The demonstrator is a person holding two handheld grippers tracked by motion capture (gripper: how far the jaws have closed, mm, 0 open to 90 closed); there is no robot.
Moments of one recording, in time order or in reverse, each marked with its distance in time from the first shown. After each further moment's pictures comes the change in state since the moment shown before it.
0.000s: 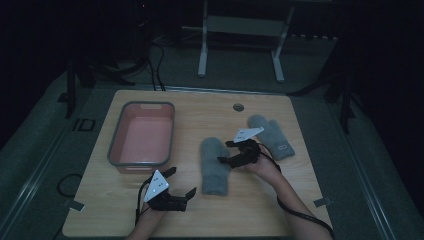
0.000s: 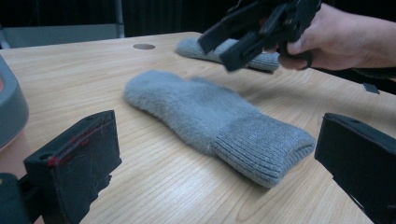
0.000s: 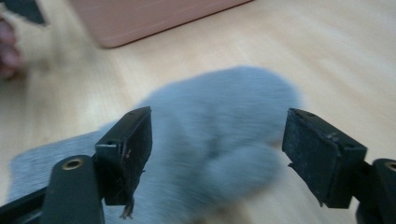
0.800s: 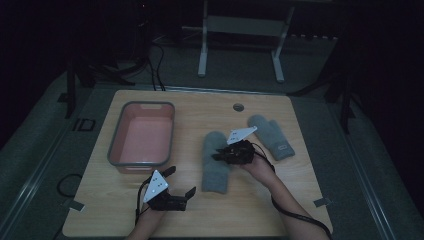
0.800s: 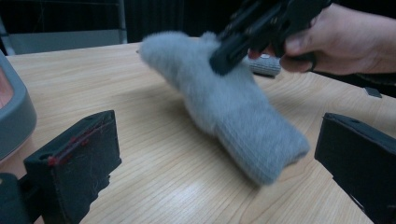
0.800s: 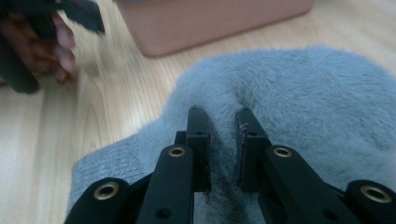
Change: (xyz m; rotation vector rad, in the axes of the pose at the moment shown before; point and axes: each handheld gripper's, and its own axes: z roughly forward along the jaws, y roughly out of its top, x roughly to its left) left arm 0.000 0.001 -0.001 -0.019 0.008 0.006; right arm 0.020 0.015 0.017 0.027 0.145 -0.057
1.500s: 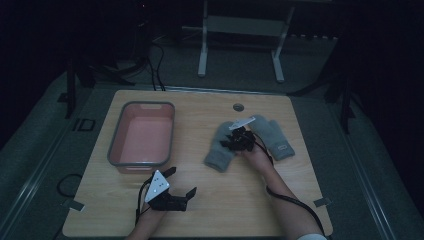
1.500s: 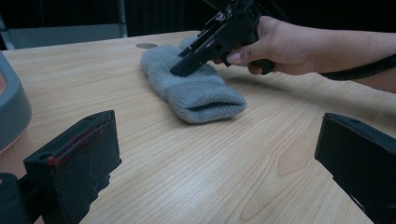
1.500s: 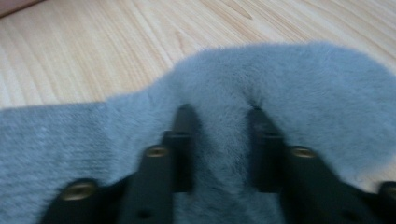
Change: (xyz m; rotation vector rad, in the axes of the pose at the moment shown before) left arm 0.000 -0.001 0.002 0.024 0.004 0.003; right arm -0.073 -0.019 0.025 0.100 -0.251 0.144
